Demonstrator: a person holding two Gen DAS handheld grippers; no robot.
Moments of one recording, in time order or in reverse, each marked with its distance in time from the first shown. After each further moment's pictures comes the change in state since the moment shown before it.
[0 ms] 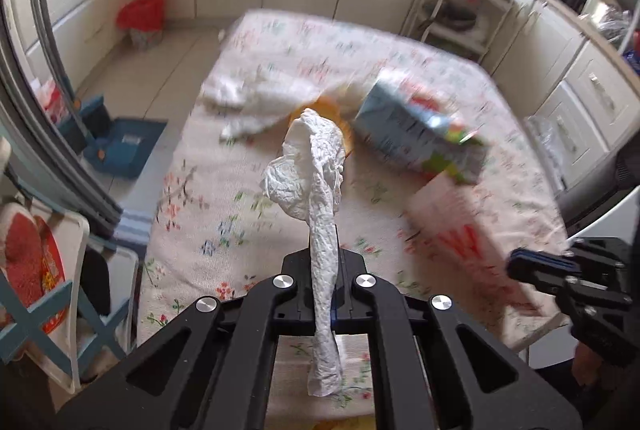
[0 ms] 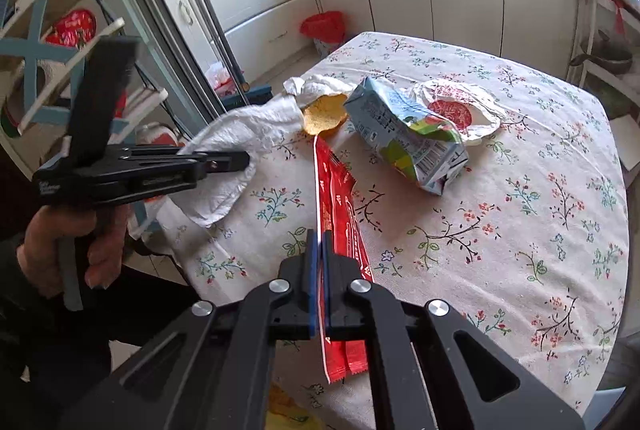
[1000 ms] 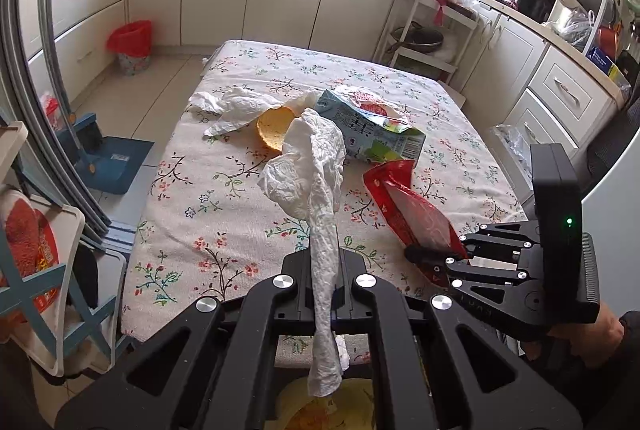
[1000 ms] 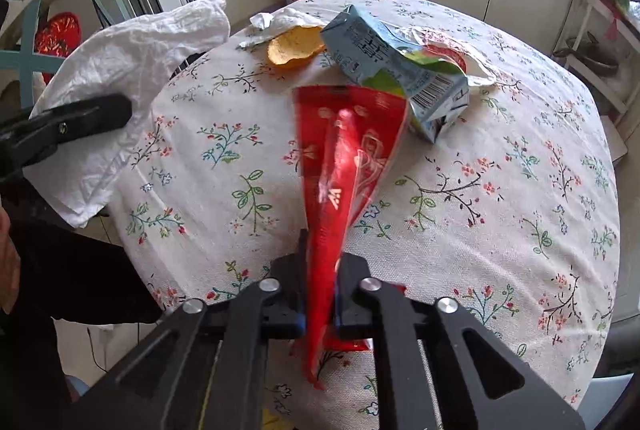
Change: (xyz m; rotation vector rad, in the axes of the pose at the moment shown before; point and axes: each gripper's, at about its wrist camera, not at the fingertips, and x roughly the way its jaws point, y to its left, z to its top) left arm -0.044 -0.021 -0.045 0.021 -0.091 -0.063; right arm 0.063 0.007 -0.022 -0.073 0.146 -0.186
